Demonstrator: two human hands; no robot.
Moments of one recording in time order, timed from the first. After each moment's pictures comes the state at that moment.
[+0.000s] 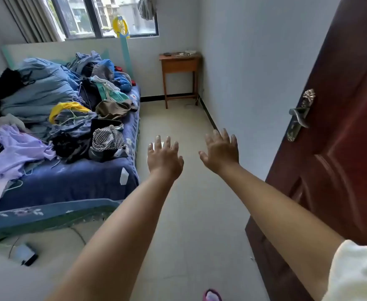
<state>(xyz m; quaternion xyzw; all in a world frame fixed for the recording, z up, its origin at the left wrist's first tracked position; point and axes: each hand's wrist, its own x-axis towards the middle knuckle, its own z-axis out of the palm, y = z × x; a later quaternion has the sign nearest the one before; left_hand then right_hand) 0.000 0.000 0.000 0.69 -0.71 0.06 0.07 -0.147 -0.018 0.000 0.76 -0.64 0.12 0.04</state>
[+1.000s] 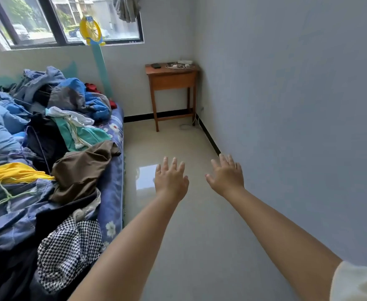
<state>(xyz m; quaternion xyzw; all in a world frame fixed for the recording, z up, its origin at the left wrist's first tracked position) 0.123 -0.660 -0.030 0.65 -0.76 -0.01 0.05 -0.031 -0.660 -0.033 0.70 -0.71 0.07 -0.04</state>
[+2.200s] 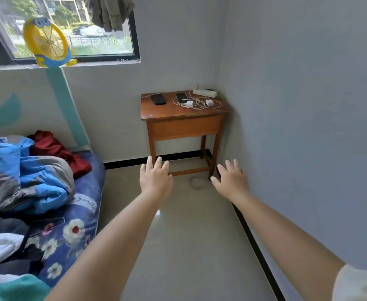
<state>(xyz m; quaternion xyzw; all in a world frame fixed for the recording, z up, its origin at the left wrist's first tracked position) 0.197 -1.646 -0.034 0.69 -0.72 0.00 0.04 -0.006 -1.641 -0.046 0.69 -0.71 0.06 -0.06</state>
